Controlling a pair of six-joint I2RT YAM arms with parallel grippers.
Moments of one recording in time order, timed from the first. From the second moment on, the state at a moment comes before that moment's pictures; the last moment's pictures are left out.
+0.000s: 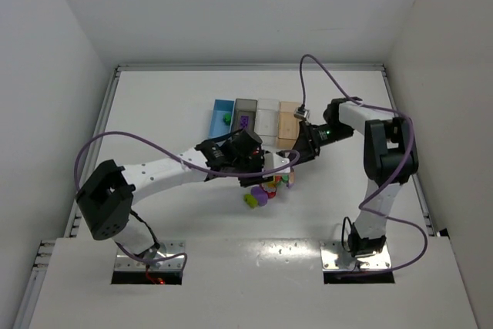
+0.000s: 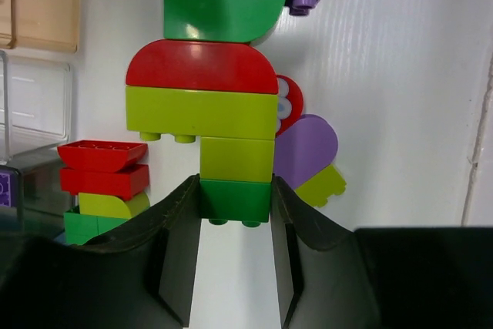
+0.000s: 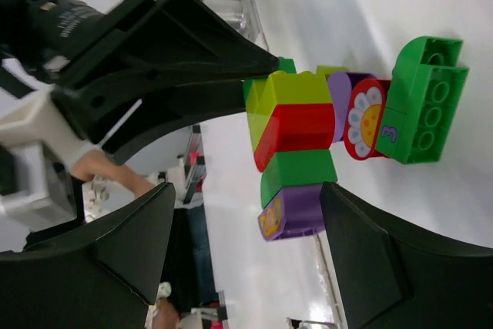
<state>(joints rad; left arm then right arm) -0.92 1.53 1.06 -0.40 0.25 0.54 0.10 1.95 1.25 -1.23 -1.29 -0.67</state>
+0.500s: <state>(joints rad) -0.94 1.53 1.09 -0.46 0.23 0.52 0.18 2.03 1.29 -1.31 -1.29 -0.77</state>
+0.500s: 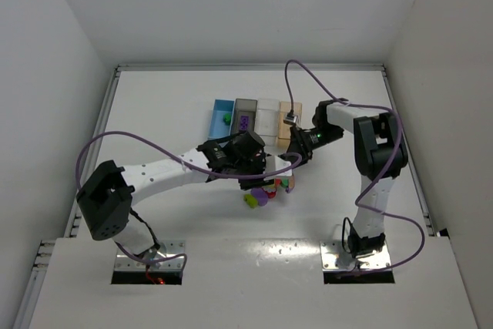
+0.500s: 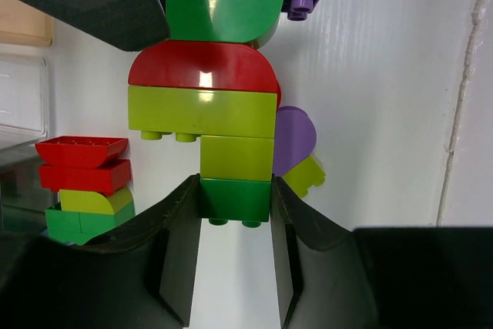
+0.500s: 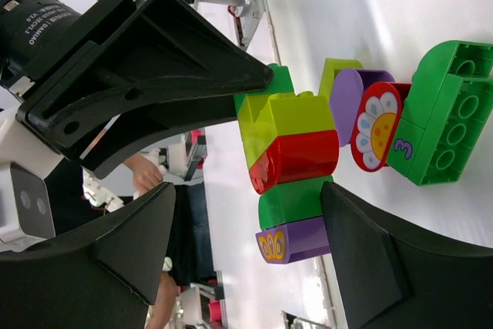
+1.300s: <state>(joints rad) -0.97 1.47 1.10 -0.42 0.18 0.51 0.14 2.07 1.29 -1.31 -1.31 -0.77</state>
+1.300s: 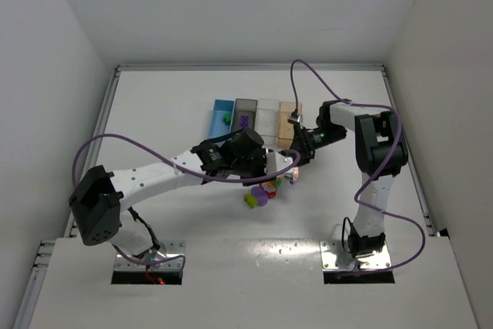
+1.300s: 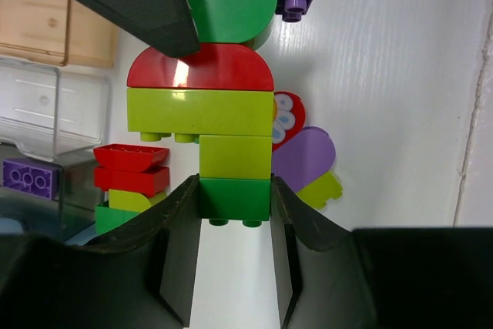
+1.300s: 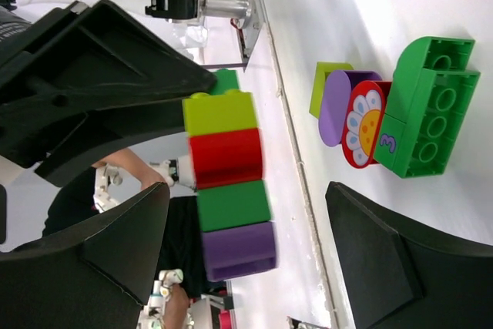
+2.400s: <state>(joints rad) -0.96 1.32 0.90 -0.36 0.09 0.49 0.06 2.06 1.29 -1.35 -1.33 -0.85</state>
